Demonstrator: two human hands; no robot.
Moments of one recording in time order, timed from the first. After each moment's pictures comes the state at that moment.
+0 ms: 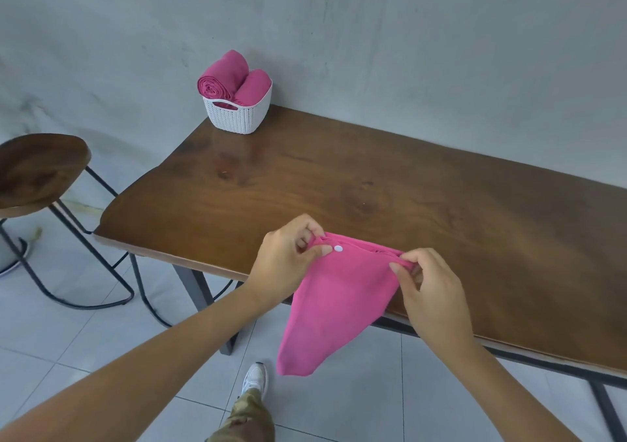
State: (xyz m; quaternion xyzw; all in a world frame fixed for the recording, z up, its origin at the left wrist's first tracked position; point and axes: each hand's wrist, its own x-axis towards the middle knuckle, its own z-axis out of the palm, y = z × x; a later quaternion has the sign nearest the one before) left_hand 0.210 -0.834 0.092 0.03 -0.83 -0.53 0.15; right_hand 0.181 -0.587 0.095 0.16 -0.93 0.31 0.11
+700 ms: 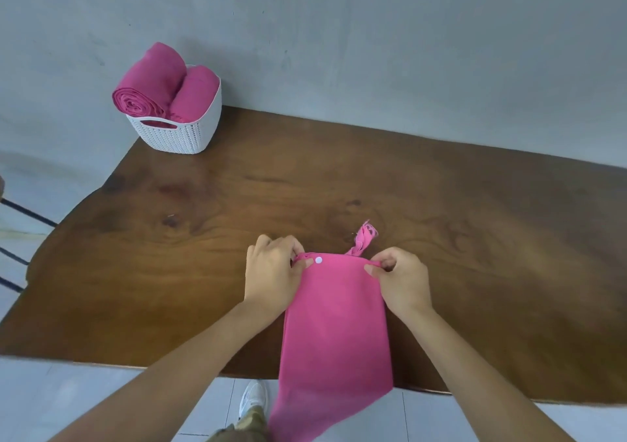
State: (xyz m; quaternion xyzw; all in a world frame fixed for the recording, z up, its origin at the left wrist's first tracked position) left_hand 0.063 -0.861 0.019 0.08 -0.94 -0.33 0.10; right_hand 0.027 -0.636 0.032 -0.09 -0.92 0.38 -0.04
